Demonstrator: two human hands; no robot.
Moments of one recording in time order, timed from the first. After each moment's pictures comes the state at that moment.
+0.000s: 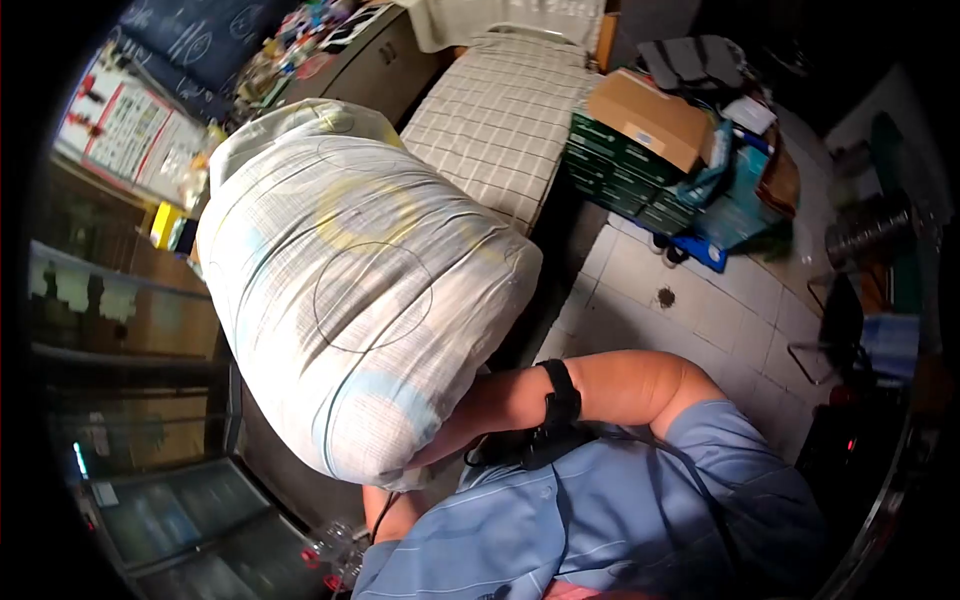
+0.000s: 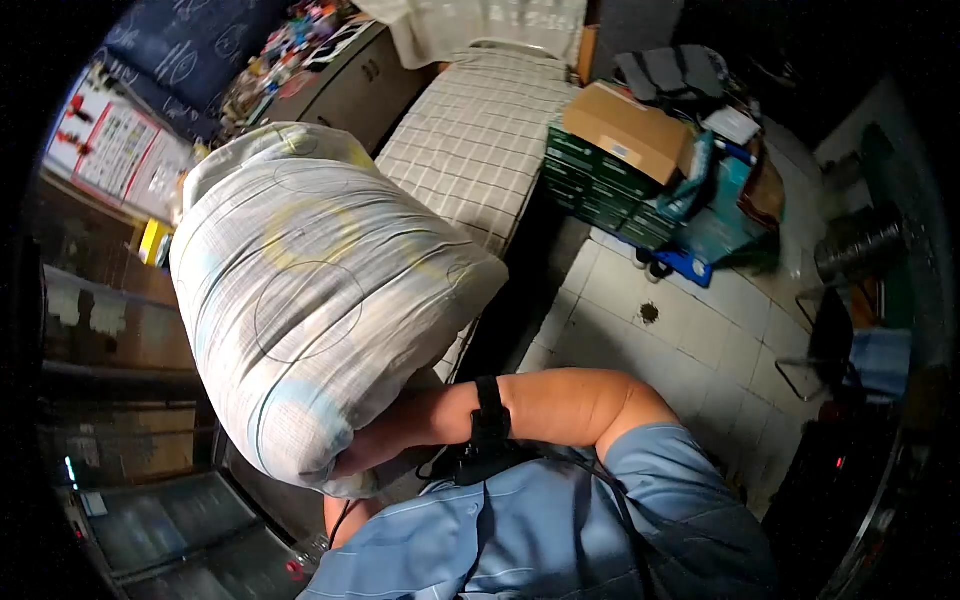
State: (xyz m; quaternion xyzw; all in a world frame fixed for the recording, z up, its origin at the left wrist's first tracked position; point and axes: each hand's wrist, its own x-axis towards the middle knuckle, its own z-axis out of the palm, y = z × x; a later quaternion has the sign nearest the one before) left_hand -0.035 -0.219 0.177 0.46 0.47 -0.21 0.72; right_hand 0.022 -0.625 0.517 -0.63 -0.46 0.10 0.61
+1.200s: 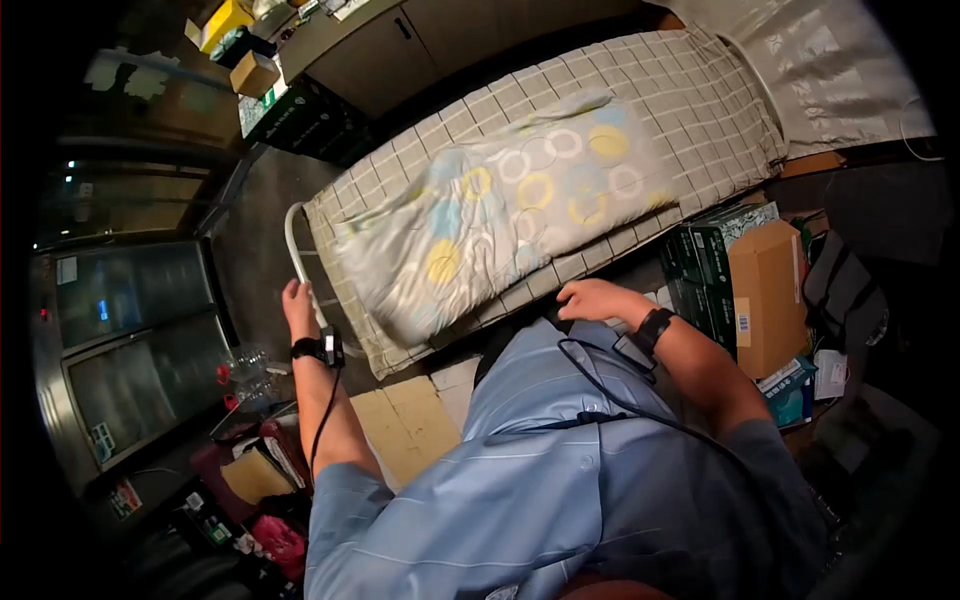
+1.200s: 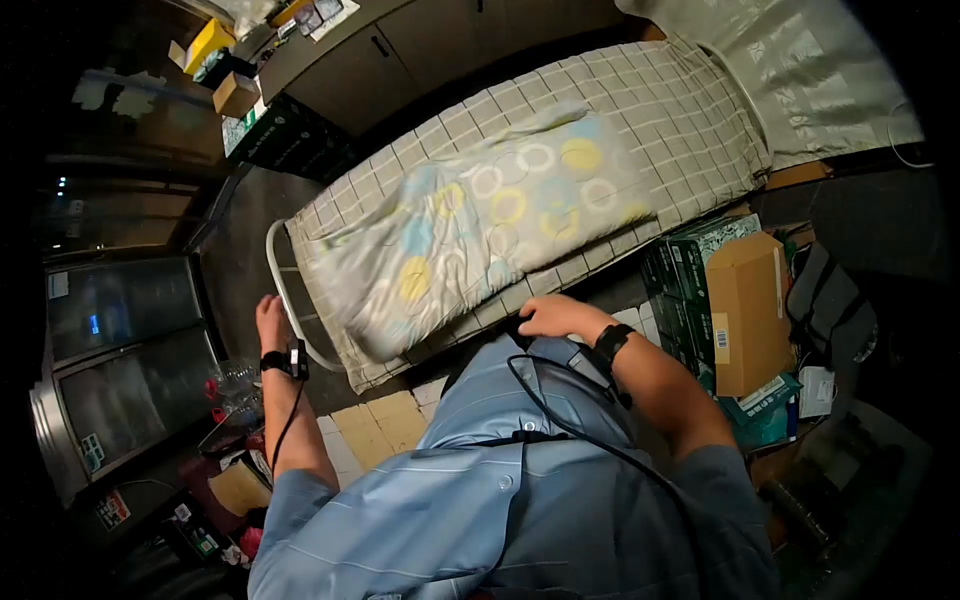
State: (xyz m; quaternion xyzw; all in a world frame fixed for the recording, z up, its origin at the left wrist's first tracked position) left_hand 0.206 -0.187 0.259 0.71 0.49 0.10 0.50; right_hand 0.361 -0.796 0.248 -0.77 -0.27 0.48 0.32
